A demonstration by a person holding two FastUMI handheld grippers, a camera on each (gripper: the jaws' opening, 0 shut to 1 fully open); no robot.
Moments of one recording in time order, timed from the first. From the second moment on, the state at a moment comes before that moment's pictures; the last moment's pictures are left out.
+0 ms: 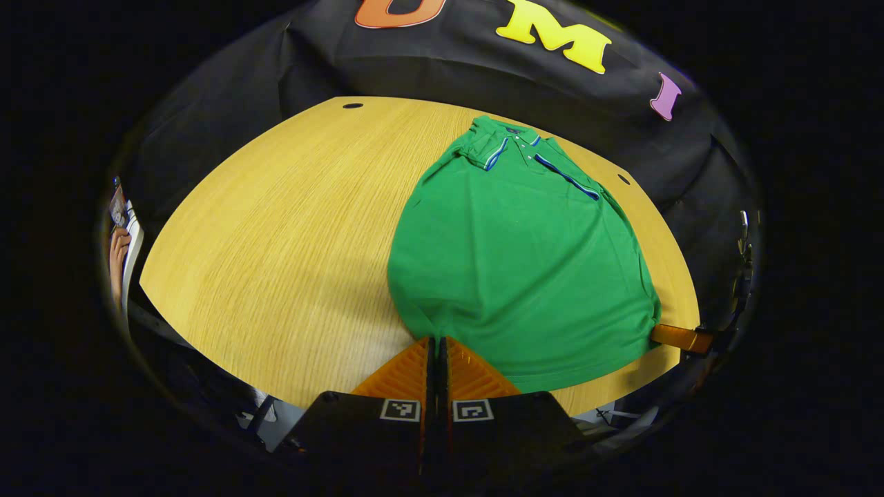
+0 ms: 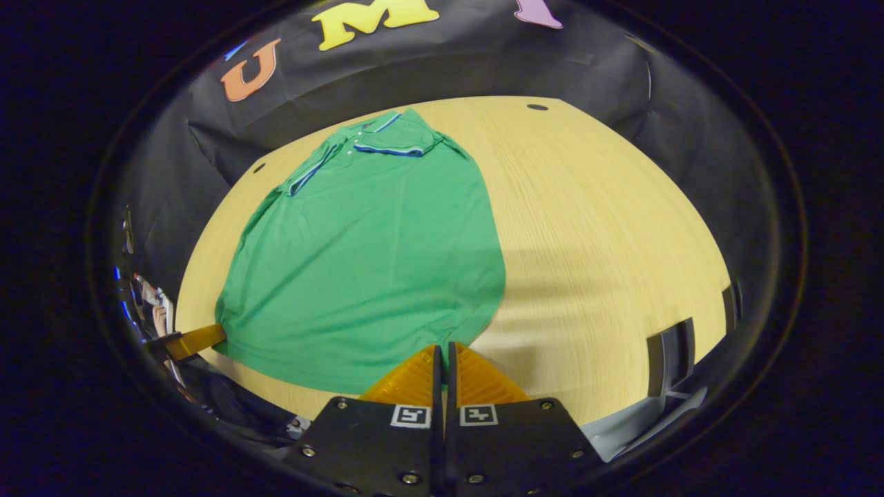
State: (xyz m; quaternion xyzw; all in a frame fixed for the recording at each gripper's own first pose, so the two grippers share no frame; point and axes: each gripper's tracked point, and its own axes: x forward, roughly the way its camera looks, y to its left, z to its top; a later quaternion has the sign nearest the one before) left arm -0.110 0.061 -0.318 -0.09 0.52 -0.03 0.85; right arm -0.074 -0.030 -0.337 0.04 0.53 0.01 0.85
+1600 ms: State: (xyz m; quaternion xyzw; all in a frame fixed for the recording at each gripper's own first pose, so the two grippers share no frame) left arm 0.099 0.032 -0.285 -0.12 0.48 -0.03 0.87; right arm 0.159 -0.010 -0.284 0.06 0.46 0.07 0.88
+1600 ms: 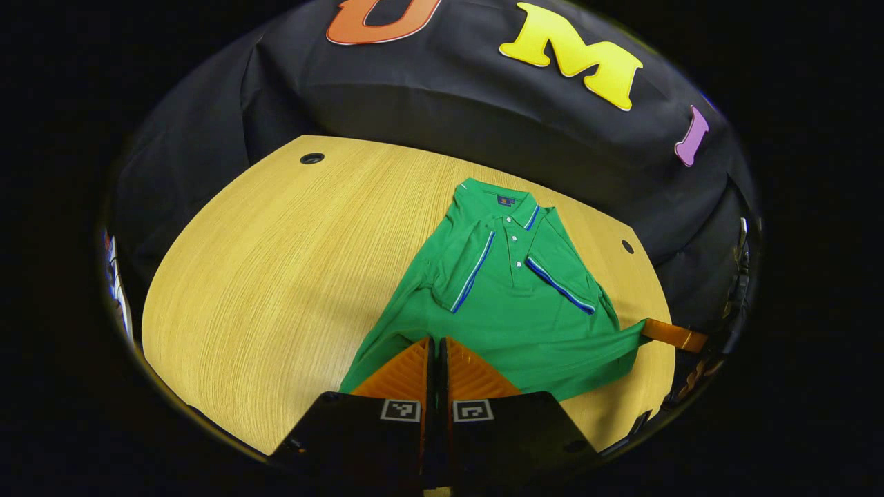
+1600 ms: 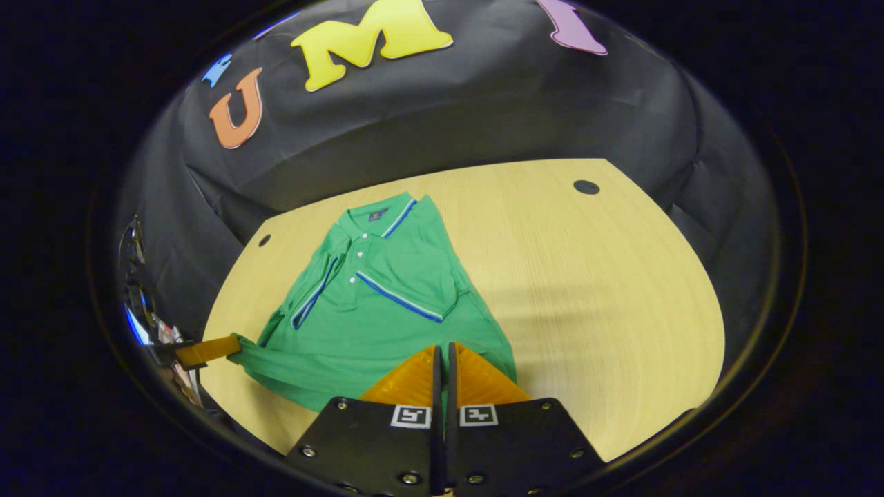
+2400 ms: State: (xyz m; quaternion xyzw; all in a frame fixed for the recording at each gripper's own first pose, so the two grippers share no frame) left arm 0.244 0.040 -0.296 -0.12 0.46 -0.03 0.88; right arm 0.305 -0.007 -0.284 0.05 0.43 0.10 0.90
